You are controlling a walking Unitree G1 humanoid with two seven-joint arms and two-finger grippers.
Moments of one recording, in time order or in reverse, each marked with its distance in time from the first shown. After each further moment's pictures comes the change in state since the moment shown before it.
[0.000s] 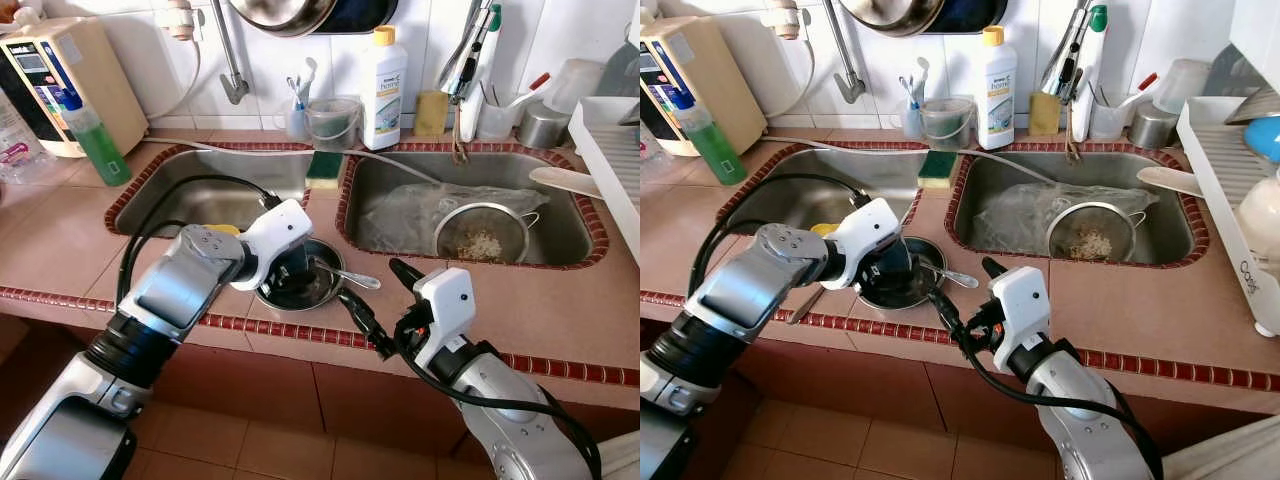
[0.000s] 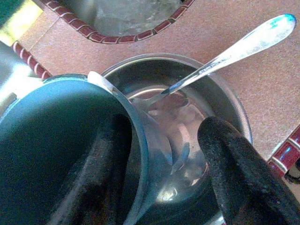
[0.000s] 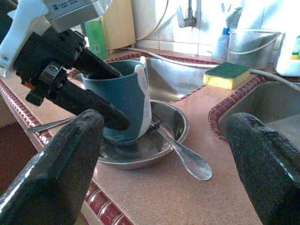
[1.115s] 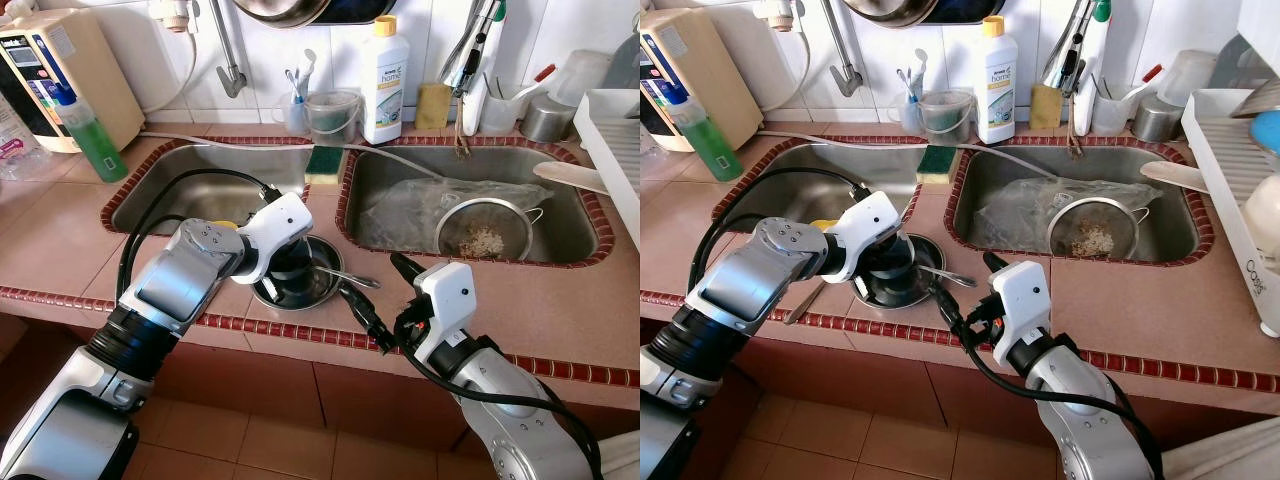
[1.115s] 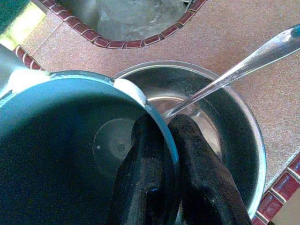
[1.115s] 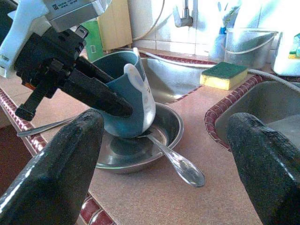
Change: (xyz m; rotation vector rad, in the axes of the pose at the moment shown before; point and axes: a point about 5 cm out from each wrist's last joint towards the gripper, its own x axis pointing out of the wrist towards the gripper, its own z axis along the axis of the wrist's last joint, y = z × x) left arm -0.002 0.006 0.005 0.008 -0.020 0.010; right arm 0.003 -0.001 0.004 -0.010 -0.014 -0.006
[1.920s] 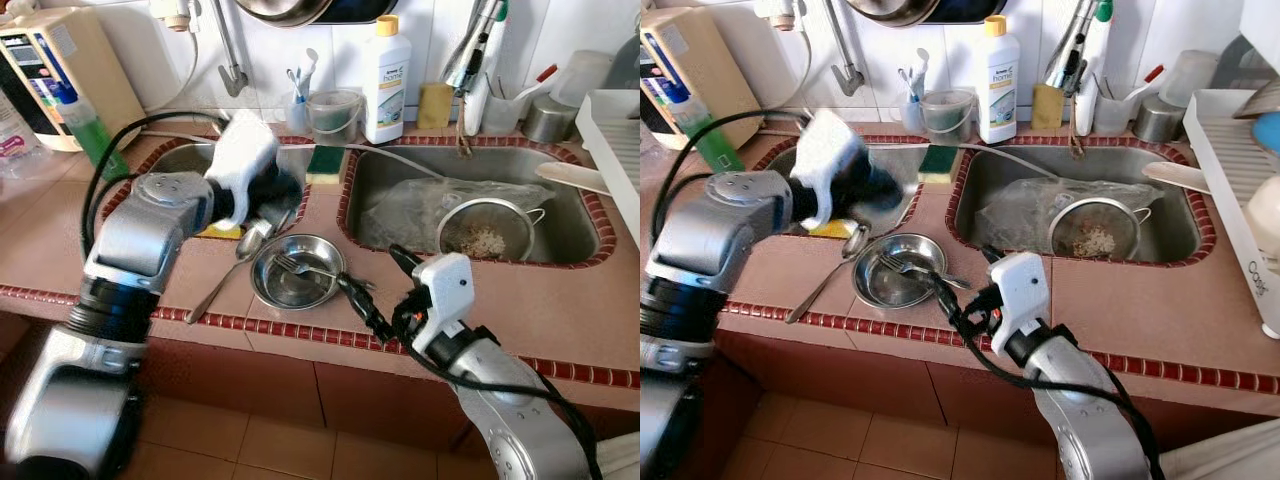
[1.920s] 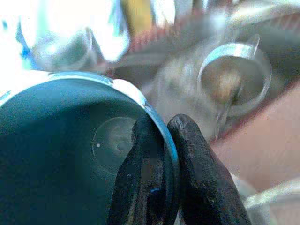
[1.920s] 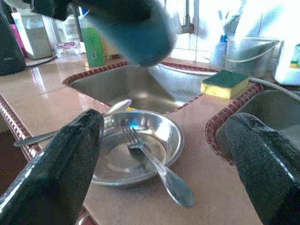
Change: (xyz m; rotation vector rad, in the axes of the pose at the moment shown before) left arm -0.036 0.042 0.045 -0.193 -0.413 0.168; right arm 0.011 -0.003 0.007 -0.003 -0.029 0.001
